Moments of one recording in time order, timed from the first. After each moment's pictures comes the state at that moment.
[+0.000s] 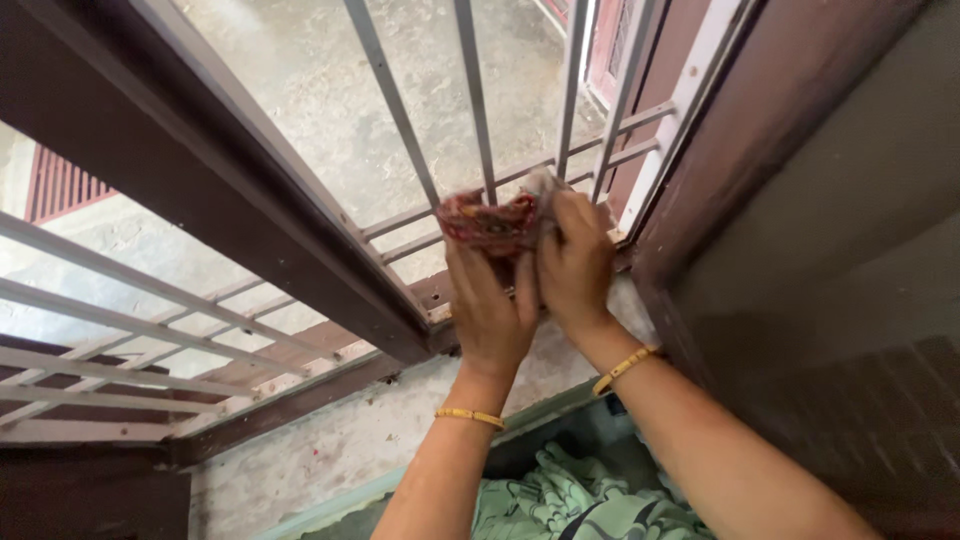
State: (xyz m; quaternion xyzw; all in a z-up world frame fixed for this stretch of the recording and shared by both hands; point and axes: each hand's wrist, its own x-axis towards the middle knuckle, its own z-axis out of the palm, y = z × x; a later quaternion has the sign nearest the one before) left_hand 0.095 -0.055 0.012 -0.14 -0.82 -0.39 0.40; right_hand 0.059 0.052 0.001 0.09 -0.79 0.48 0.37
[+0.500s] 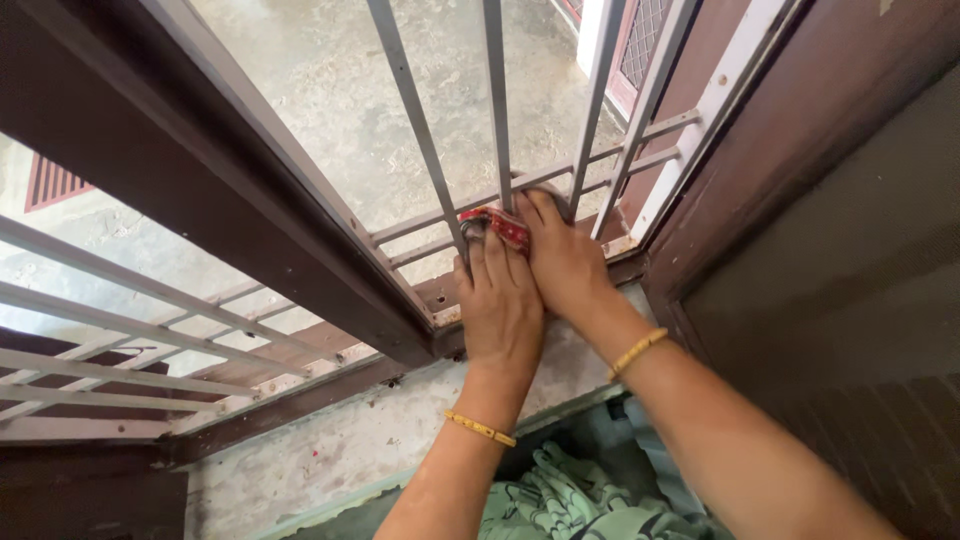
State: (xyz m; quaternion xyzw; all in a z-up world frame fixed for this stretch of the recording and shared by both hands) left_hand 0.079 -0.054 -0.007 -0.11 -0.93 -0.07 0.33; right_hand 0.013 0.055 -0.027 0.14 -0.94 0.26 0.16
